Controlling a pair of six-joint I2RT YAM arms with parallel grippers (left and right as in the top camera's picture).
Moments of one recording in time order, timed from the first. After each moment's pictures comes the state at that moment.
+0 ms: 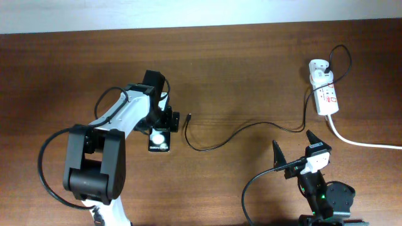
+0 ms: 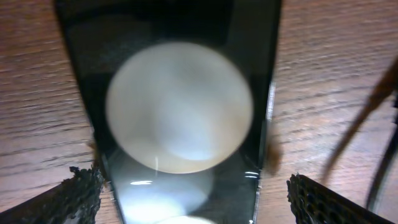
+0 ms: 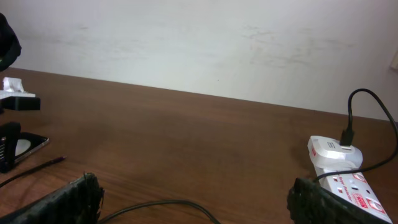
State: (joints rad) left arm -0.24 1.98 1.30 -0.84 0.05 -0.13; right arm -0.12 0.01 0.01 -0.05 -0.36 -0.05
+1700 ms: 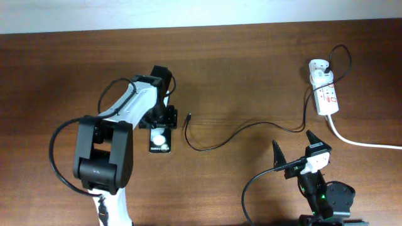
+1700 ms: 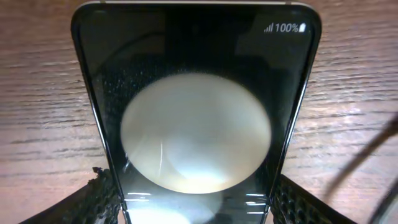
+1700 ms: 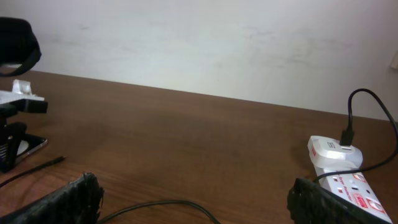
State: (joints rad) left arm -0.27 2.08 1.46 -1.00 -0.01 -0.22; right arm -0.12 0.01 0.01 -0.05 -0.36 -0.05
